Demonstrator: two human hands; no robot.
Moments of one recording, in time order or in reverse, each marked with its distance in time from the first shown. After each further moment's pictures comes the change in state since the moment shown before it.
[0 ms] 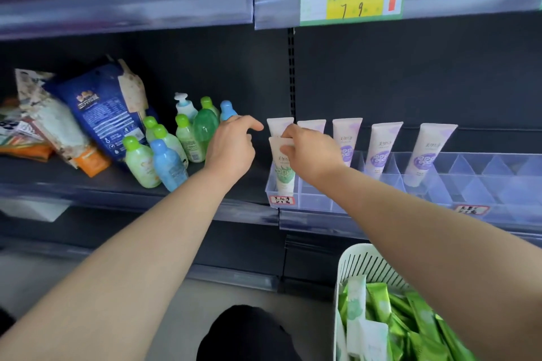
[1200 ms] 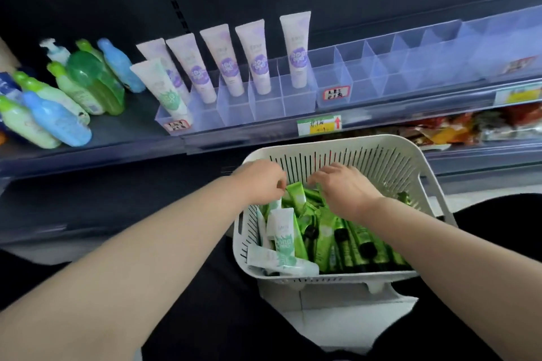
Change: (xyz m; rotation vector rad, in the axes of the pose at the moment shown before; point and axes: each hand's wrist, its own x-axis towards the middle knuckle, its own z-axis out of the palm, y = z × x) left_hand -0.180 0.143 0.140 0.343 -0.982 0.418; right_hand -0.277 0.191 0.026 -0.118 -0.347 0.065
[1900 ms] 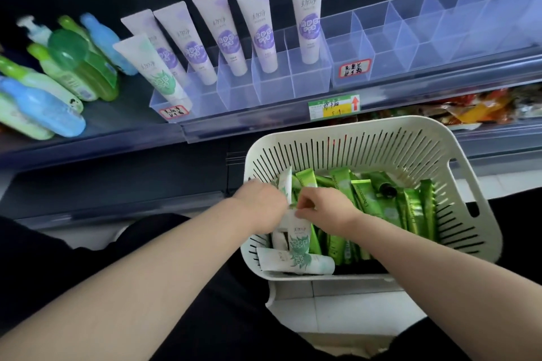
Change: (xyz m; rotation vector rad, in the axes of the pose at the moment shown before) left_hand -0.015 -0.001 0.041 0.427 -0.267 0.105; right_hand 0.017 -0.035 0.067 0.509 -0.185 0.101
